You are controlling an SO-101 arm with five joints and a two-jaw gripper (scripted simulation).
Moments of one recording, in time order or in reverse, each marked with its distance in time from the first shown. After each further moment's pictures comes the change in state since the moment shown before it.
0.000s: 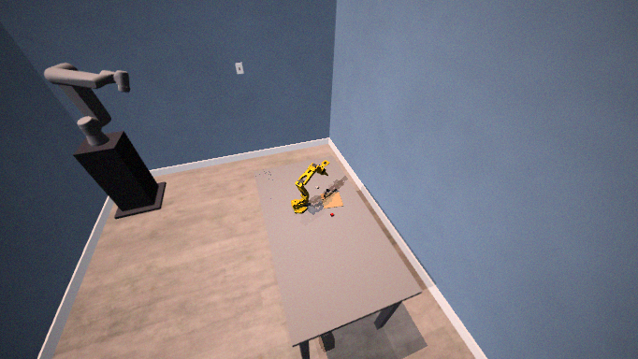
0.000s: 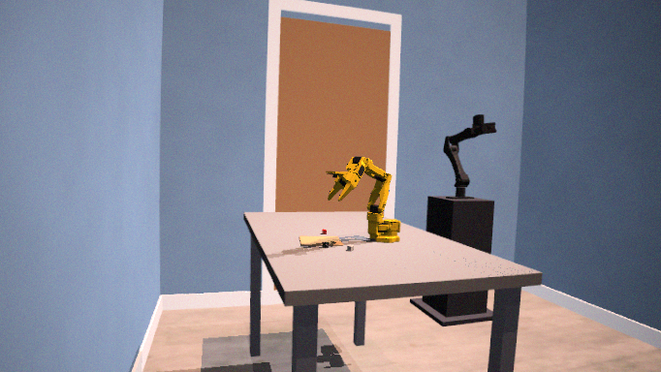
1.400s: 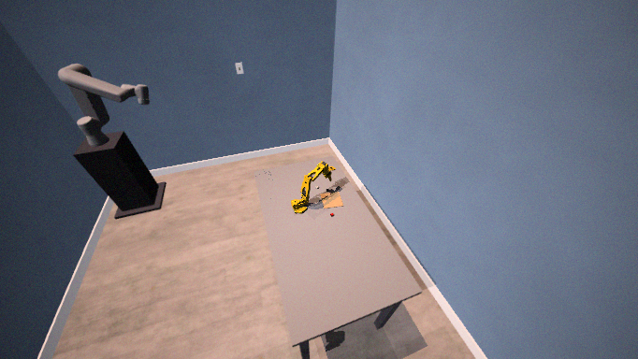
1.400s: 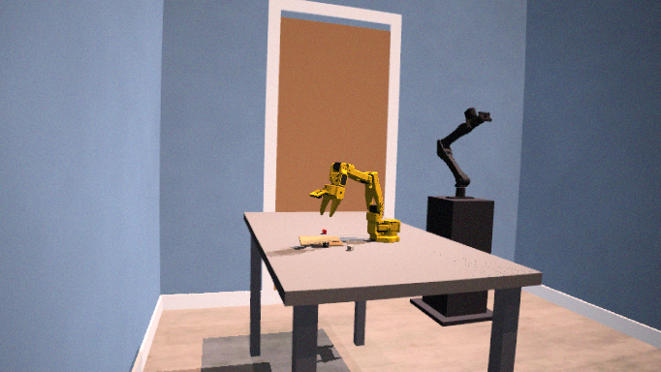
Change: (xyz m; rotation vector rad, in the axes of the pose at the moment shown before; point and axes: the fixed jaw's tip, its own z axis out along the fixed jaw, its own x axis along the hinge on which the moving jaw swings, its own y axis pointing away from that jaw) arm 0.021 -0.023 0.049 0.057 0.434 0.058
